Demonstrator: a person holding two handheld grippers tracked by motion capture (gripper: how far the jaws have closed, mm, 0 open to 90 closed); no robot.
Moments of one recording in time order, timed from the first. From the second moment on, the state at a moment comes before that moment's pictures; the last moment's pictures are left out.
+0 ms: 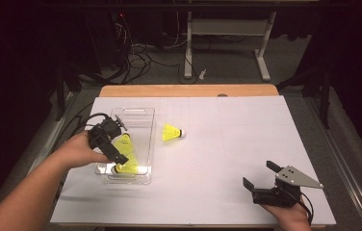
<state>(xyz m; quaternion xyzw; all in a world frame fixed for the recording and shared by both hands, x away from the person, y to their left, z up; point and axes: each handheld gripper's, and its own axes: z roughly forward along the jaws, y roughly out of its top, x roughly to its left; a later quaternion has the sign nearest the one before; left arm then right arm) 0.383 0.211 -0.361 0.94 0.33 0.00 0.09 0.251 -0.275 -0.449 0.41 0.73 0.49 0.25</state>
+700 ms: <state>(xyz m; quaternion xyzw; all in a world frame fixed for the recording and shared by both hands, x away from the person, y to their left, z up) 0.380 0.180 -0.347 0.95 0.31 -0.01 0.10 0.250 -0.274 -0.448 0.40 0.73 0.49 0.25</state>
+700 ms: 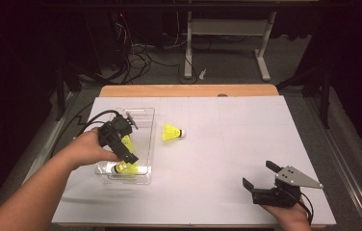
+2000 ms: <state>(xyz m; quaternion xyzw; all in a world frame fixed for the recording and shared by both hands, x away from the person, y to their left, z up) 0.386 0.135 -0.343 0.95 0.28 -0.03 0.11 0.251 -0.276 -0.450 0.41 0.73 0.49 0.24</state>
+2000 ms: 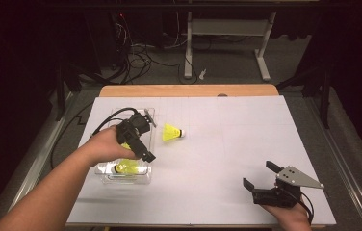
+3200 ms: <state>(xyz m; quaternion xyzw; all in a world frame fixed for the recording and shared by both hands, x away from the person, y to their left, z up) 0.397 0.113 -0.330 0.95 0.27 -0.03 0.13 0.250 -0.277 -0.448 0.41 0.73 0.49 0.25</state>
